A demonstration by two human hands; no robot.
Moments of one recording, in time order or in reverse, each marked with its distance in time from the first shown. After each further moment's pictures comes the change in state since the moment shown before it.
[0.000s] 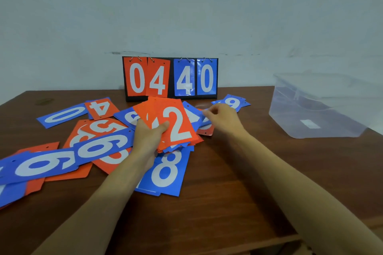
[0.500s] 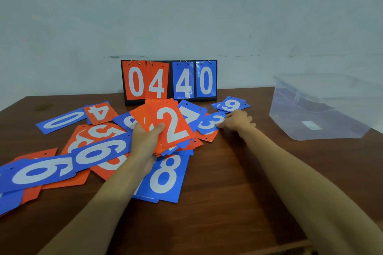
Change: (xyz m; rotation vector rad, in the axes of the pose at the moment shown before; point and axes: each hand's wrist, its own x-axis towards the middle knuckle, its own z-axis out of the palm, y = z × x) left_hand 0.003 0.003 0.002 -0.040 0.038 -0.041; right_hand 0.041 0.043 -0.010 -0.260 -0.064 0.459
